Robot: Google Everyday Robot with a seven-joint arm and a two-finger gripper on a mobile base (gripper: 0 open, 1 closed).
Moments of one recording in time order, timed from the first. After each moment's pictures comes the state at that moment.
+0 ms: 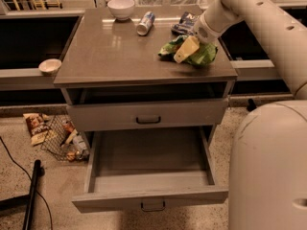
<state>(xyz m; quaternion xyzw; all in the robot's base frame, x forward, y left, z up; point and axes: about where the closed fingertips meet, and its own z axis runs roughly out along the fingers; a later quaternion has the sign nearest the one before) 0.775 -0.137 0.855 -0.41 0.86 0.06 0.29</state>
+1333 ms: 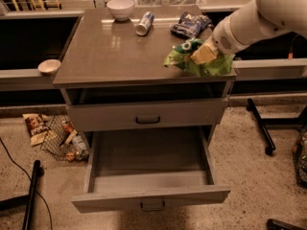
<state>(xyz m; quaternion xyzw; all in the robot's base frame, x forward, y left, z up) 0.666 -0.151 0.906 -0.41 0.83 0.06 0.37</state>
